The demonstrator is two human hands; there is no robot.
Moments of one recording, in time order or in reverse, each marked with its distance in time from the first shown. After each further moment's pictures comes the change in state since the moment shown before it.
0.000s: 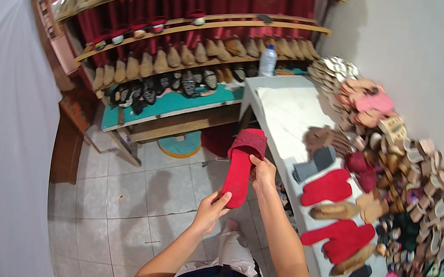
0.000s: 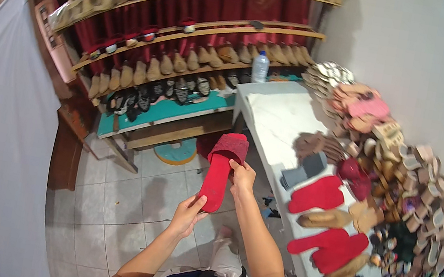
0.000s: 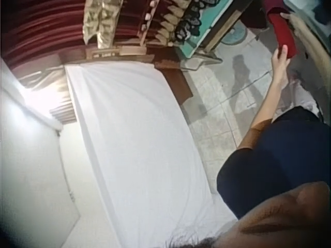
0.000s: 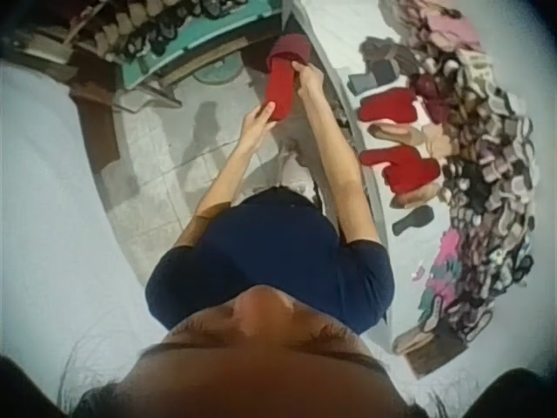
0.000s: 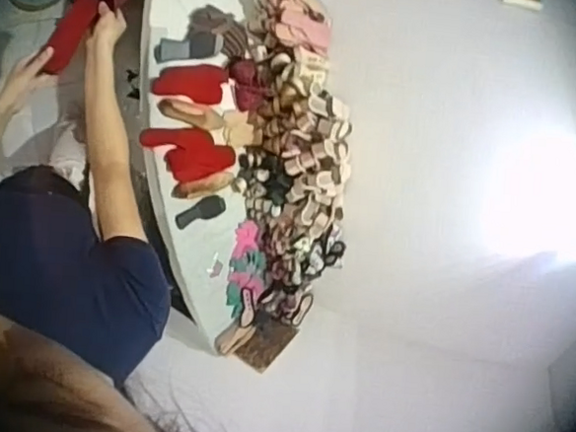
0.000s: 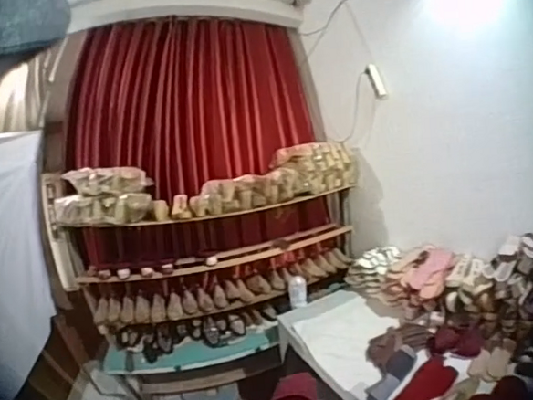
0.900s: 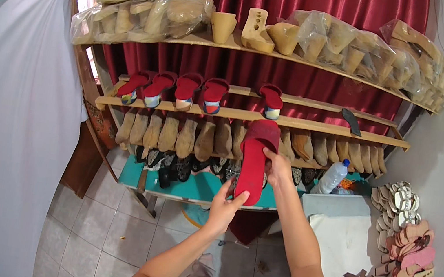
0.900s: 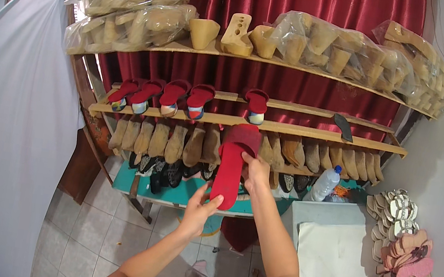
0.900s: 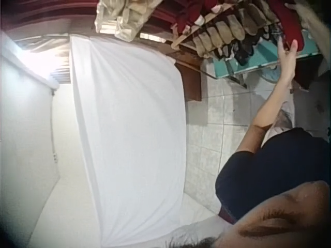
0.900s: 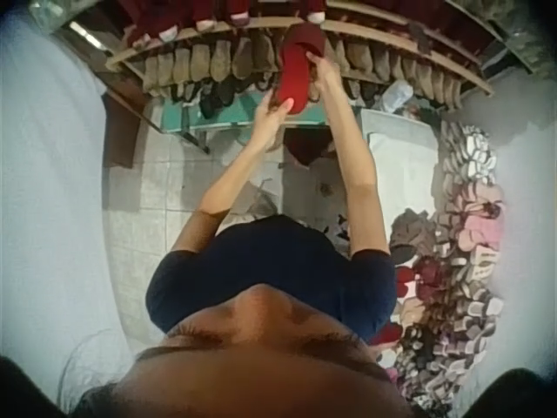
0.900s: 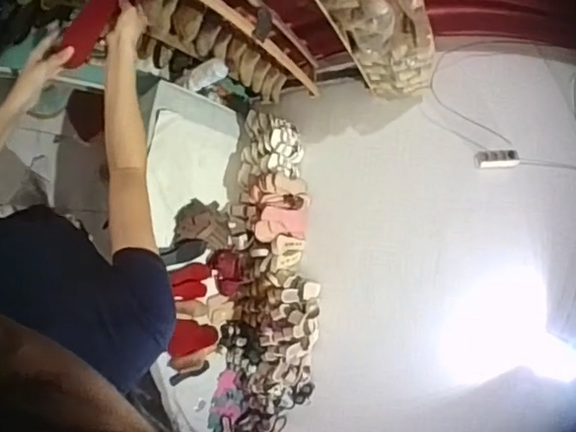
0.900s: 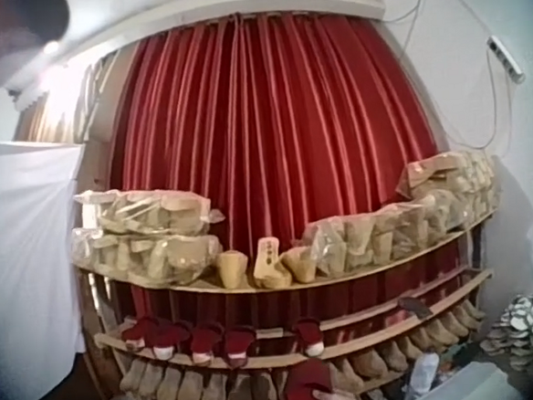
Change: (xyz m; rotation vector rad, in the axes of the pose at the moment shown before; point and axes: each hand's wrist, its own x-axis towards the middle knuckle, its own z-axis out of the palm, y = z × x) left_hand 0.346 0.269 -0.067 0.009 0.231 0.532; right_hand 0.321 -0.095 0.374 -0.063 -0.510 -0.033
